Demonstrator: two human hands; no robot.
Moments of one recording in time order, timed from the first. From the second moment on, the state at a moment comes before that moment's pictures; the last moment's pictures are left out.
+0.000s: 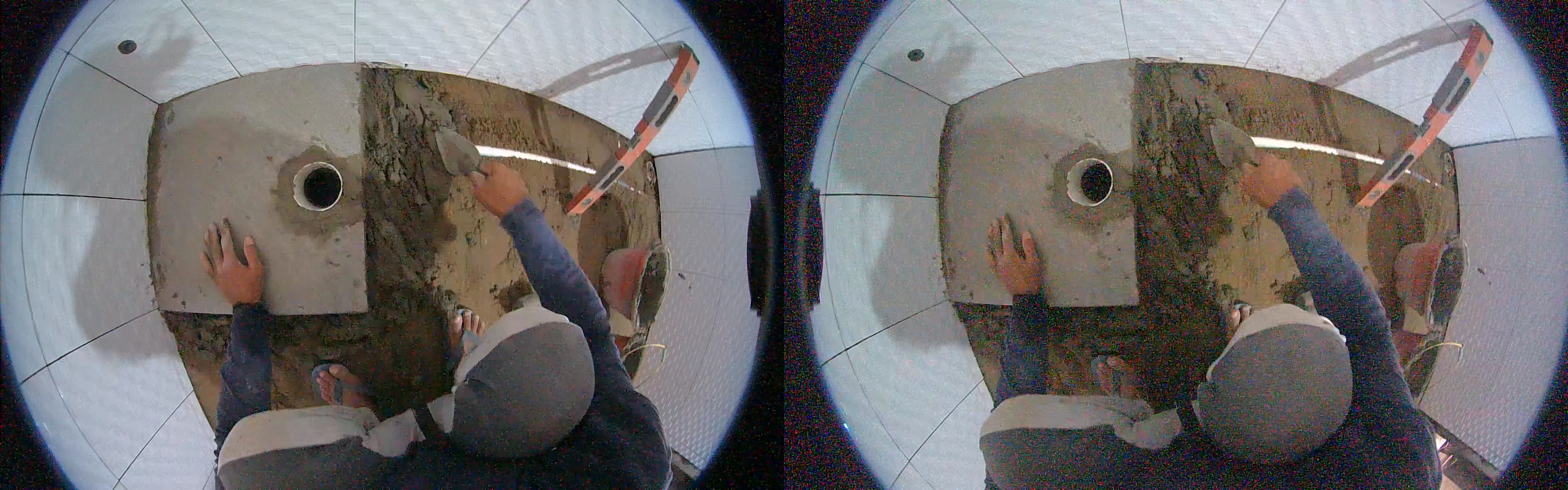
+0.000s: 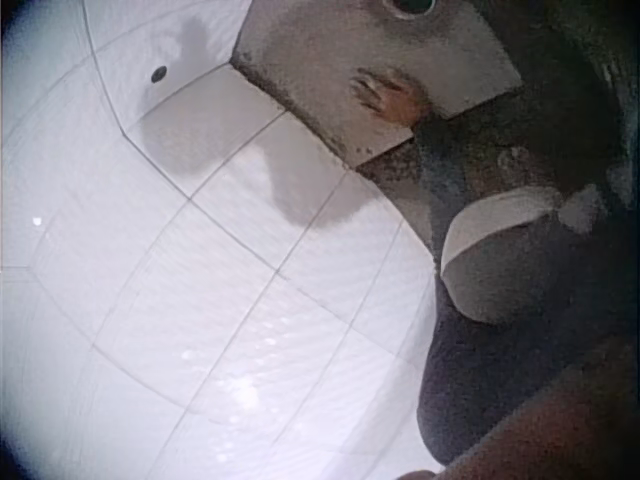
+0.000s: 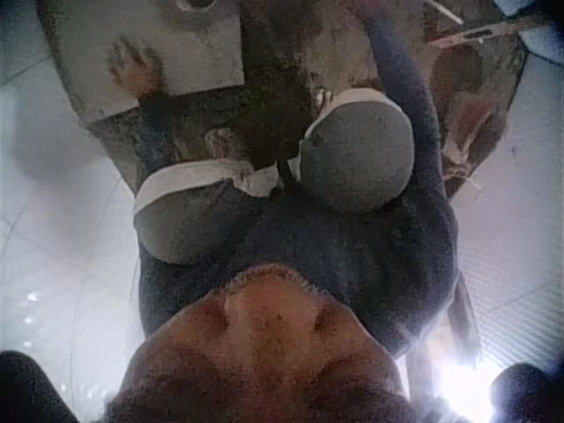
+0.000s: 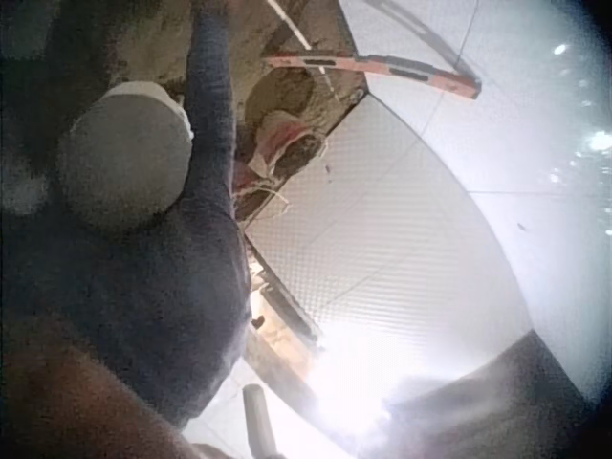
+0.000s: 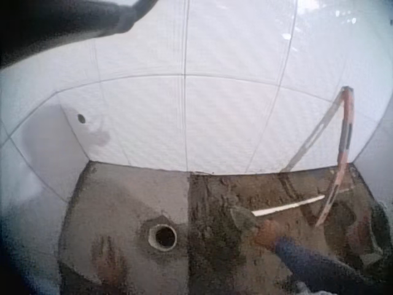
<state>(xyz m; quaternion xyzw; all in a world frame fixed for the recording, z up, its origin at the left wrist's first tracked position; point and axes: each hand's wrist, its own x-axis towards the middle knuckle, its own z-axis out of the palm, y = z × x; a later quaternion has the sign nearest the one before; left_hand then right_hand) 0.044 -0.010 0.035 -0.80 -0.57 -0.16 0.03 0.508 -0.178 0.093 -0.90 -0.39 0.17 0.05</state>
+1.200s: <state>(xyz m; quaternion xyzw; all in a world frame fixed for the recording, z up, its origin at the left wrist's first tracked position) 0.044 -0.010 0.036 -0.80 -0.58 -0.17 0.00 0.496 -0.202 0.075 -0.86 -0.47 0.20 0.01</state>
